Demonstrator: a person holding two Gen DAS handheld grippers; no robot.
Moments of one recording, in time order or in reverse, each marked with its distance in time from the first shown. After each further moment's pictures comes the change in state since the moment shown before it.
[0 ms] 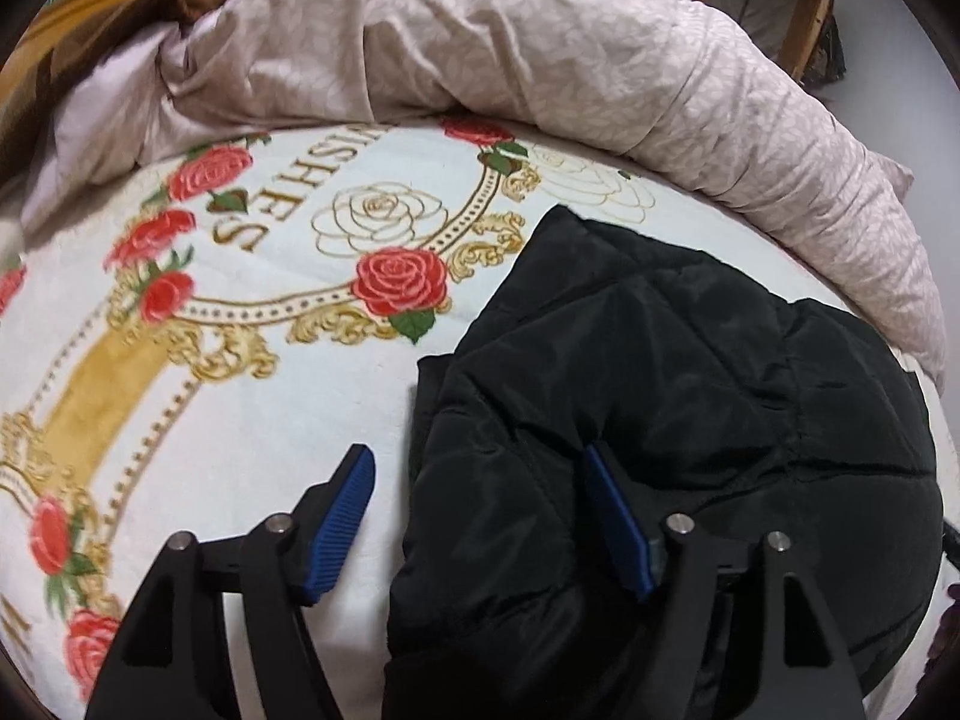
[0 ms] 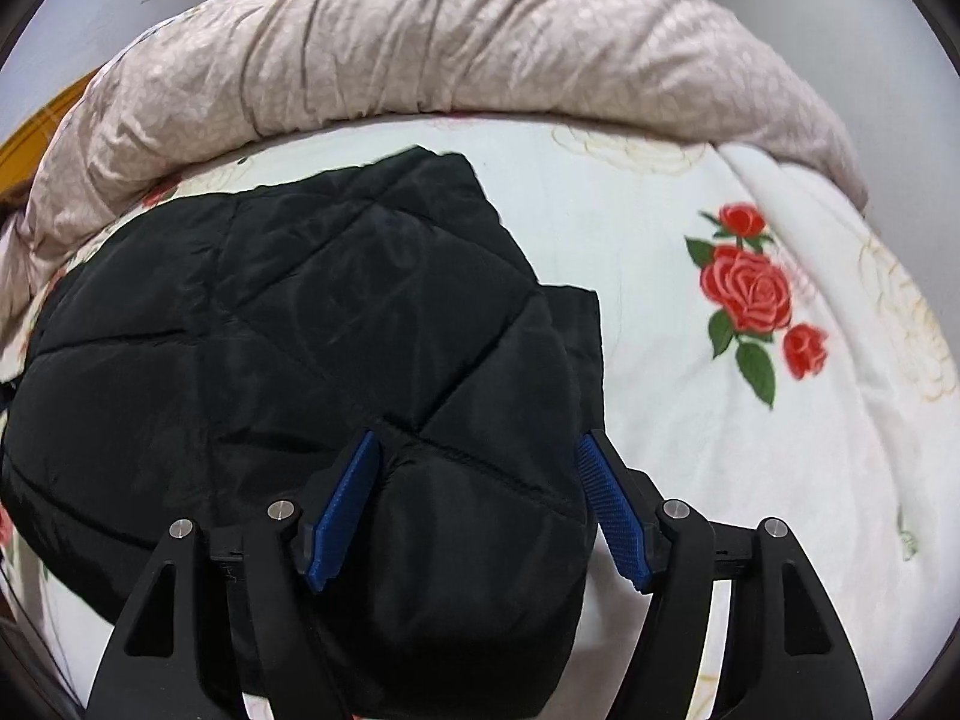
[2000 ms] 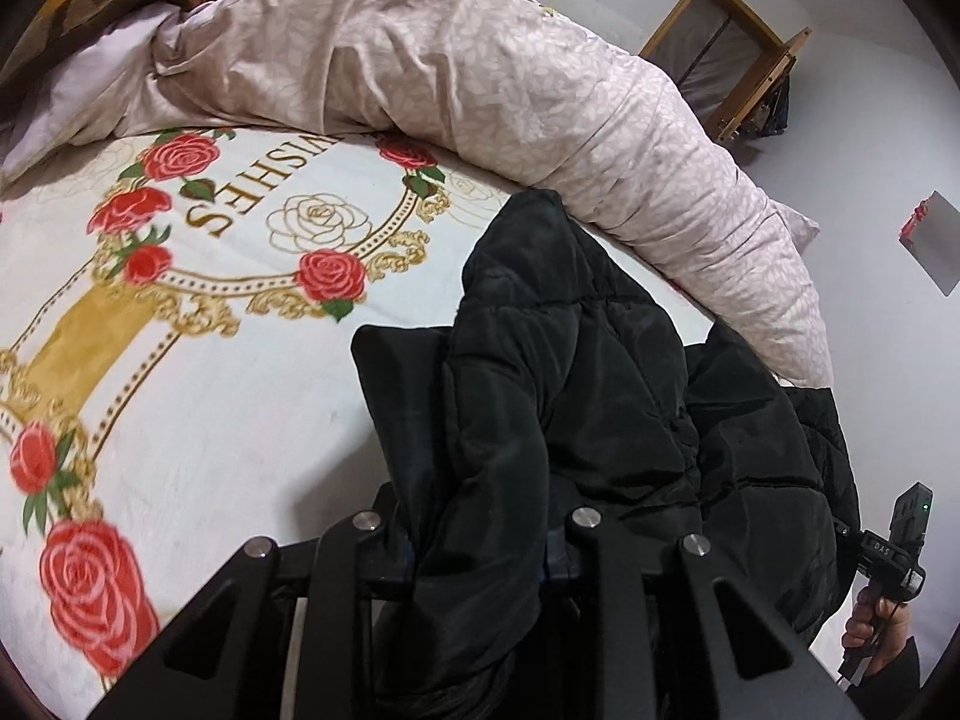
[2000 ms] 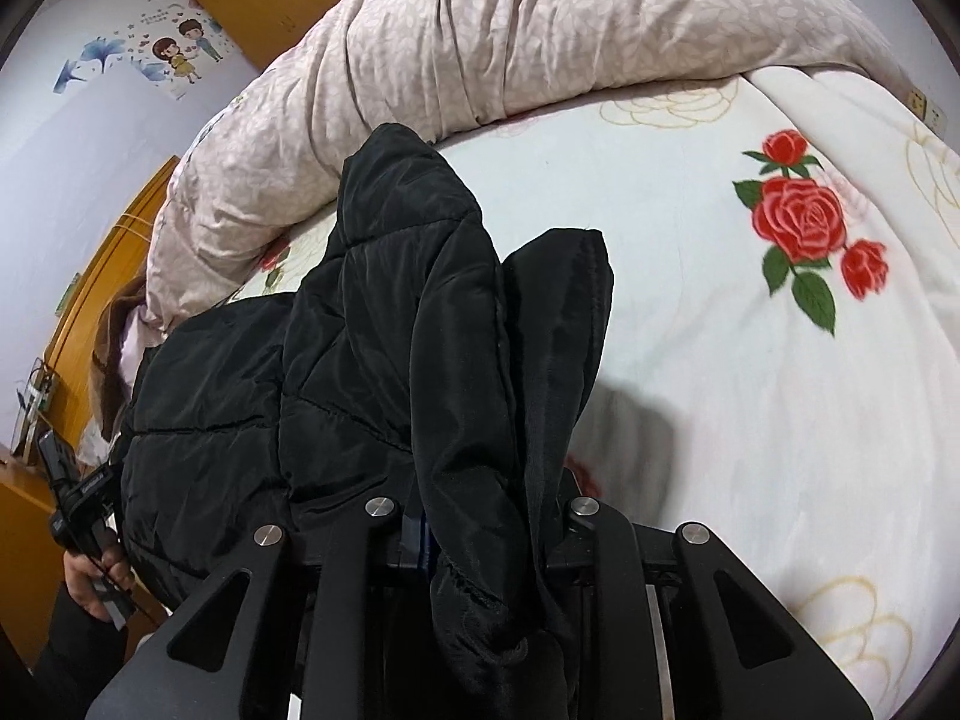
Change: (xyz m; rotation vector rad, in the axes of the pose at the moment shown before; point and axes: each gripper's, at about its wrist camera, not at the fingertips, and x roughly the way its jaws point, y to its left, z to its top) left arm -0.091 -0.006 -0.019 -0.066 -0.019 -0.247; right arm -0.060 -0.035 -0.014 0.183 0.029 0.382
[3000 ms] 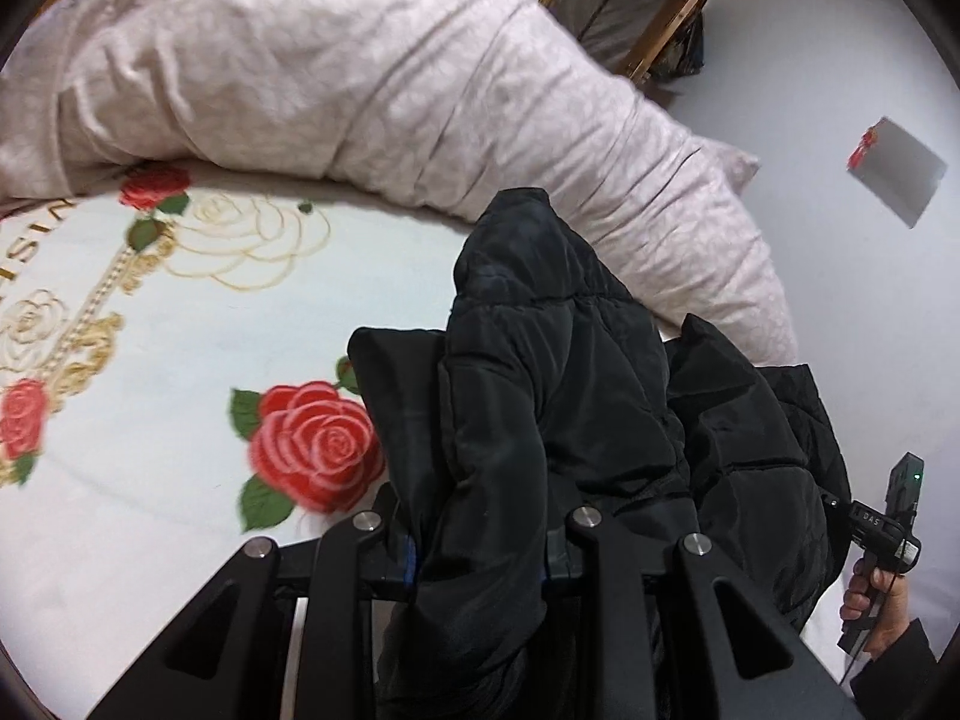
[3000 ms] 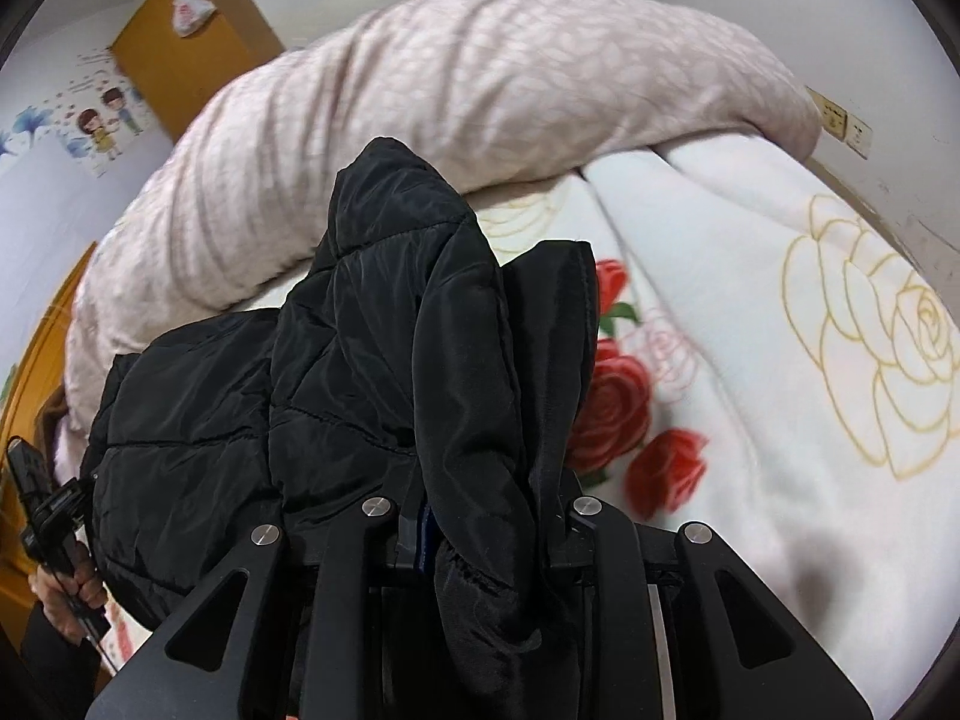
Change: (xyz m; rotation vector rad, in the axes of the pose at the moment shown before) left arm 0.172 -0.177 0.056 0.180 0.058 -0.135; right arm -0.004 -0.149 0.120 0.106 -0.117 -0.182
